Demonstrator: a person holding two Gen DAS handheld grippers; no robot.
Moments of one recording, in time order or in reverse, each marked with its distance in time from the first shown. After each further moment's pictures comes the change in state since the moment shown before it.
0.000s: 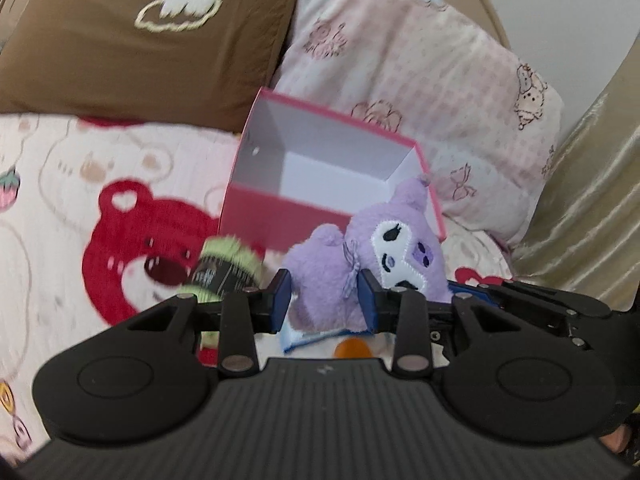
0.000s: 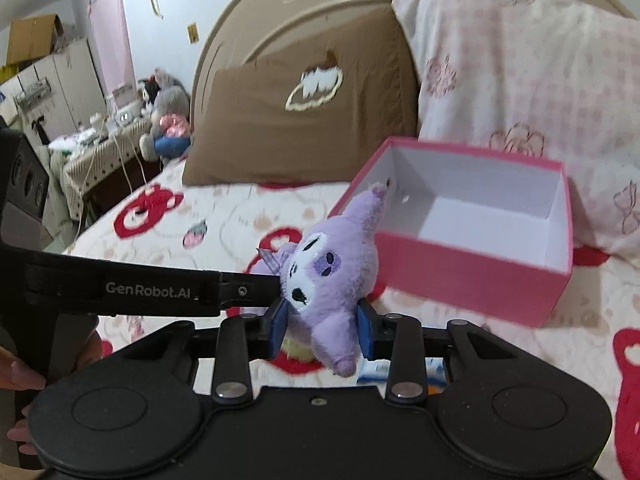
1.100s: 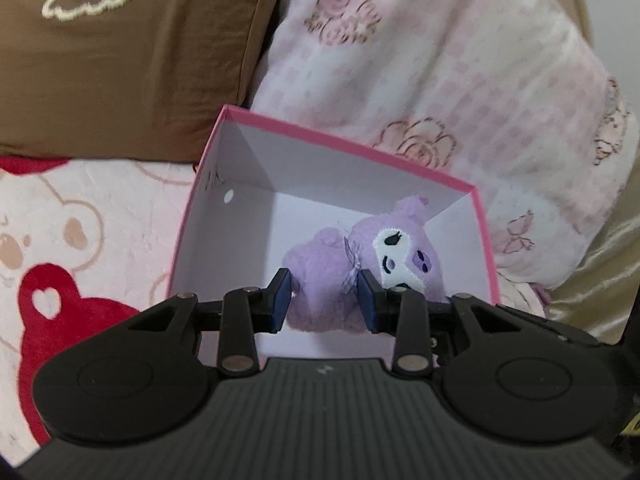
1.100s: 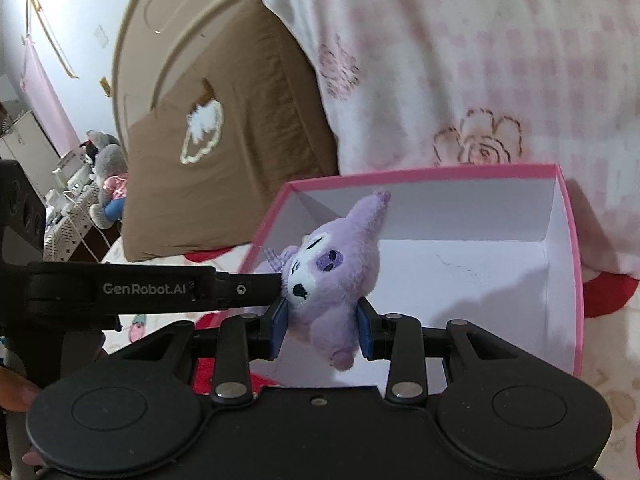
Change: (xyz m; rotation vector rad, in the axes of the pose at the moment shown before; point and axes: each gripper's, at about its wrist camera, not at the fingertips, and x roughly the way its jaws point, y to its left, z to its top) left arm 0.191 0.004 0.123 -0.064 0.141 0.051; right arm 0.127 -0.139 0.088 0.241 0.030 0.019
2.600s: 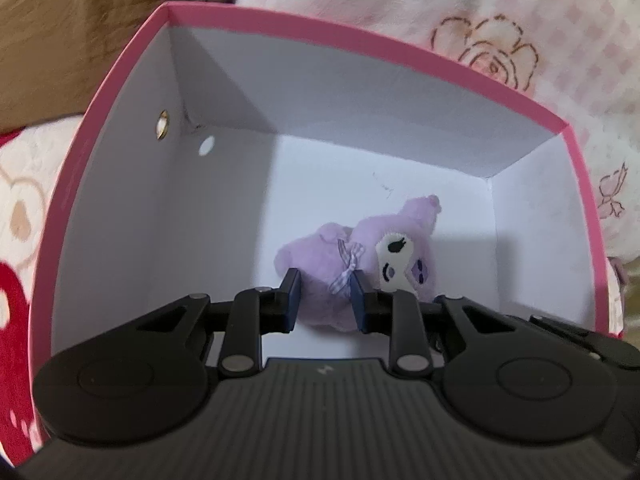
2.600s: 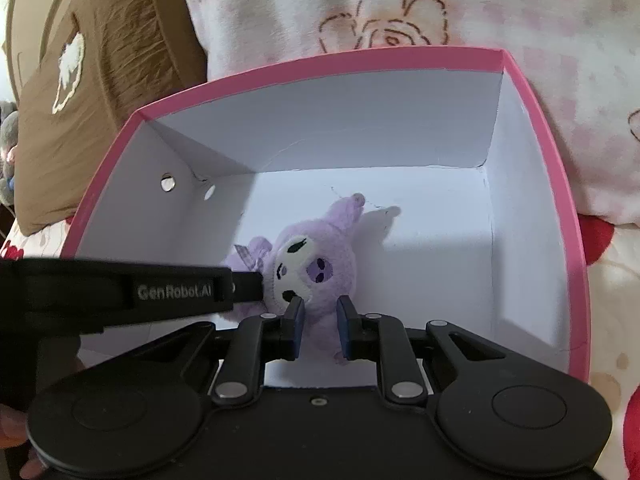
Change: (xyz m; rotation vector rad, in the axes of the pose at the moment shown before) left arm 0.115 -0.011 -0.006 0.074 0.163 0.120; right arm 0.082 -0.051 -0.015 0.063 0.167 -0.244
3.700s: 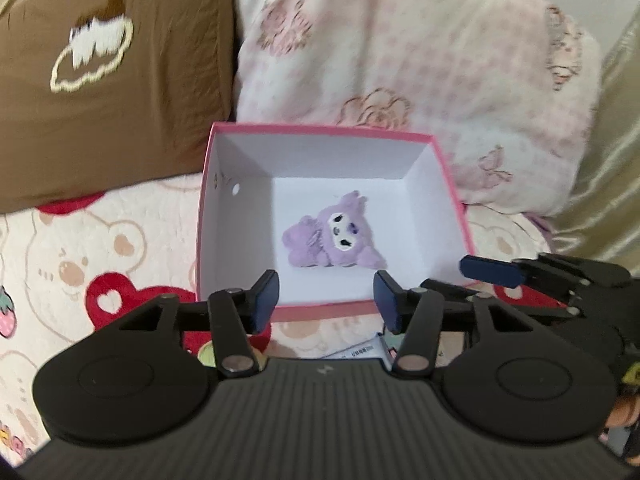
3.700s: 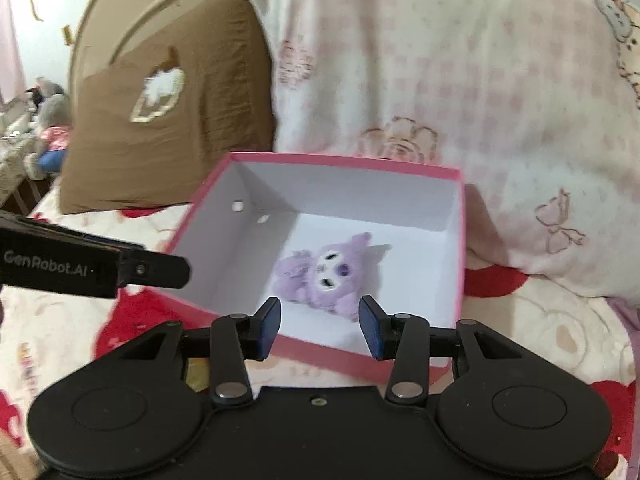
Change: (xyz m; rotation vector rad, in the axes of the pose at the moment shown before) left arm -0.202 -0.002 -0.050 0.189 -0.121 -0.043; right arm -0.148 0.039 -0.028 -0.176 -0.121 -0.020
